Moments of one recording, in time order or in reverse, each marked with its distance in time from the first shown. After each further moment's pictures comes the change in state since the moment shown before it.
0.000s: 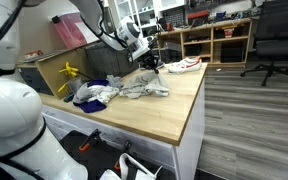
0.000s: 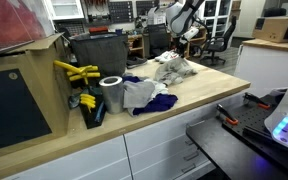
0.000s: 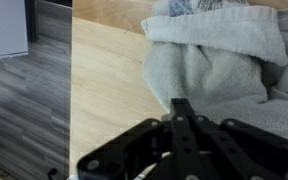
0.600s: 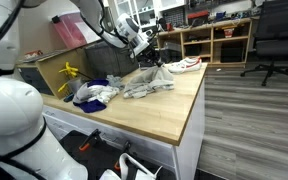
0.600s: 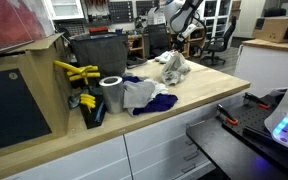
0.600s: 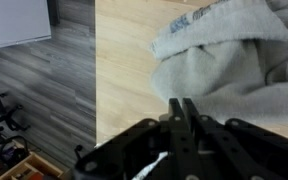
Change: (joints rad) arm 0.036 0.003 -0.034 0.055 -0.101 0.025 0.103
